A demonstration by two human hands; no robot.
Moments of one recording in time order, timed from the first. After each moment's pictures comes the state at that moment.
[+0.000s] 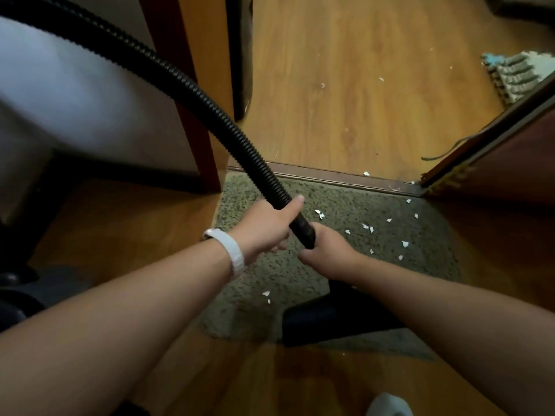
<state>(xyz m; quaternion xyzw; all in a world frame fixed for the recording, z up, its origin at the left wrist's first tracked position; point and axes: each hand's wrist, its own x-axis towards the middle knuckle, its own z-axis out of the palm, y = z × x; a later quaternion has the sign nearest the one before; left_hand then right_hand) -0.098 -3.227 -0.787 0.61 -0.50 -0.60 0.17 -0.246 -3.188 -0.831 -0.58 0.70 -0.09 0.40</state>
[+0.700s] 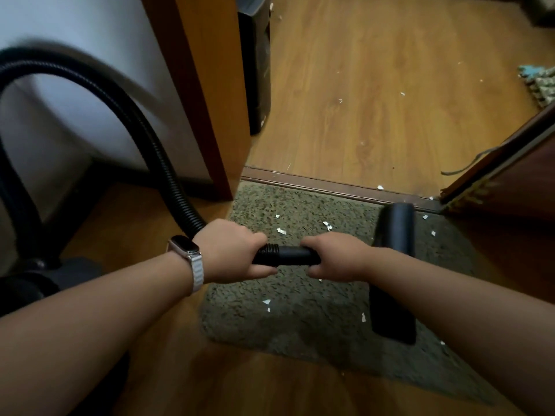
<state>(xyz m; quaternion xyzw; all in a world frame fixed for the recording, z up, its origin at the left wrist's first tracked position) -0.056 -3.209 -0.793 0.40 -0.91 -0.02 -0.13 -0.286 -3.205 -0.819 -0.81 0.50 0.12 0.26</state>
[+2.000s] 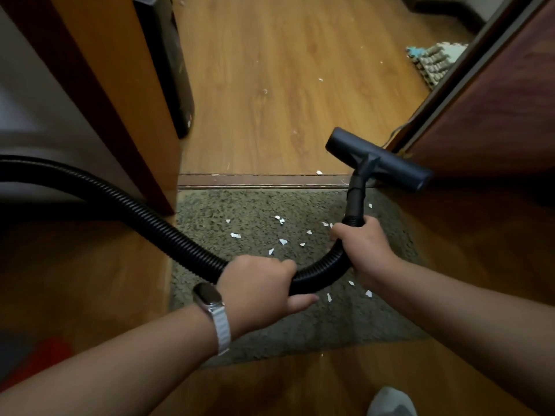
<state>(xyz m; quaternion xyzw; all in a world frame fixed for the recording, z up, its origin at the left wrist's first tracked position) -0.132 -3.168 -0.784 0.34 -0.93 -0.11 -0.01 -0.327 -3.158 -0.790 -0.17 0.81 -0.40 0.40</state>
